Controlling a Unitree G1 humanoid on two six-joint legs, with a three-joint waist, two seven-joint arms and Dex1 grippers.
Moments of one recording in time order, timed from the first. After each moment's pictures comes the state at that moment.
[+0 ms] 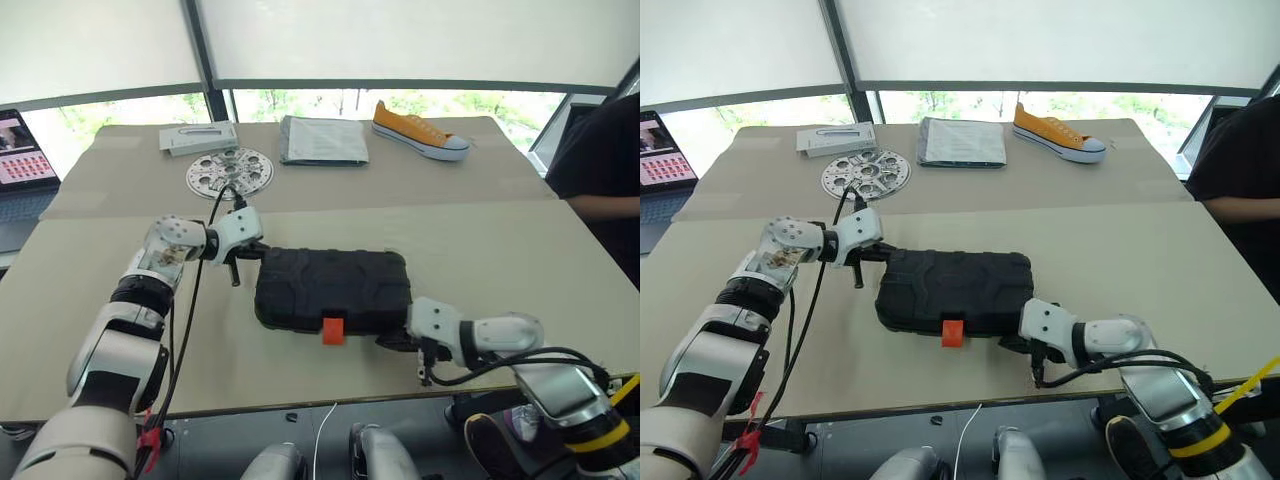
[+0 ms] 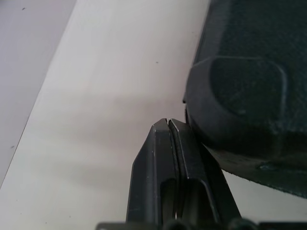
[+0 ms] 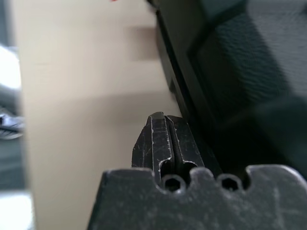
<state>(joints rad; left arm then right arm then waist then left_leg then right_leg) -0.97 0.59 -0.26 0.92 0.07 -0.24 -1.21 -0.24 -0.77 0.25 -0.26 0.09 0.33 0.96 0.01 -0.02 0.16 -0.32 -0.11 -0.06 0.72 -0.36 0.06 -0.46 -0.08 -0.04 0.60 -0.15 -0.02</state>
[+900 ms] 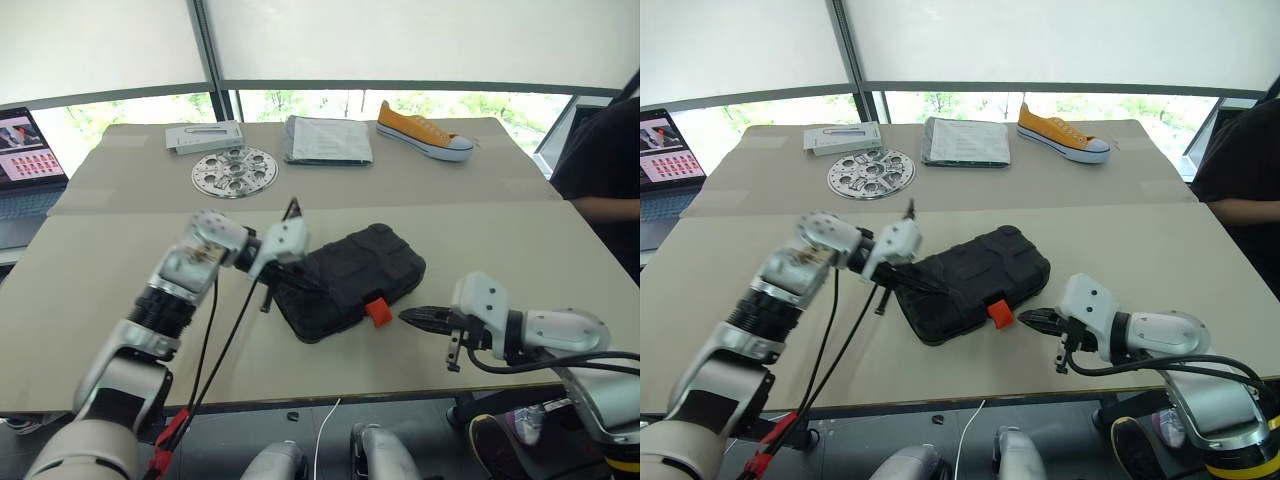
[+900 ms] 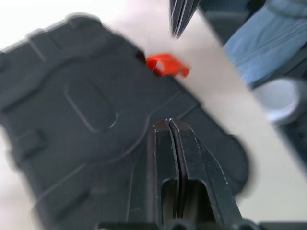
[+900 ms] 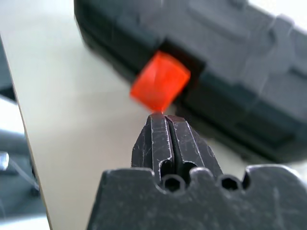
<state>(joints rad) -0.85 0.51 -0.35 0.31 -0.14 0.19 -1.44 -0.11 -0.81 -0.02 -0.51 0.34 0.48 0.93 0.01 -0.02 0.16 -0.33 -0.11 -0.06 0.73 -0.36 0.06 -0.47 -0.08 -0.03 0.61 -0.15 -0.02</state>
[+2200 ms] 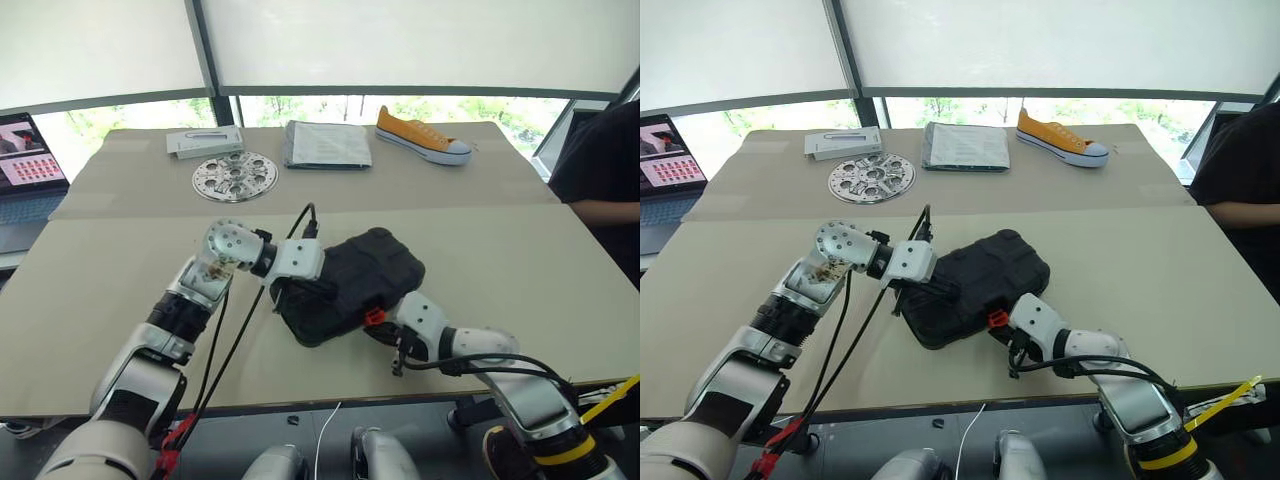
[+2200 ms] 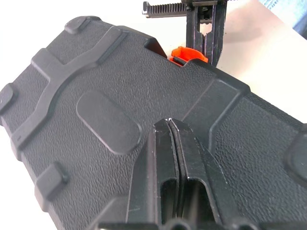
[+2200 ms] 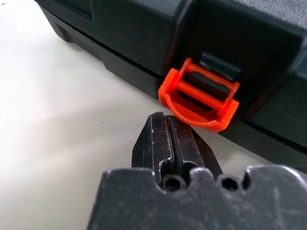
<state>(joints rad) -0.85 0.48 -0.39 0.38 -0.01 -0.14 -1.39 -0.15 -0.59 0.23 -0.32 0.12 0.44 0.76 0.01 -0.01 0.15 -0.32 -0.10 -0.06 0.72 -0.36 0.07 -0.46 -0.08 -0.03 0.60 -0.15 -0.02</state>
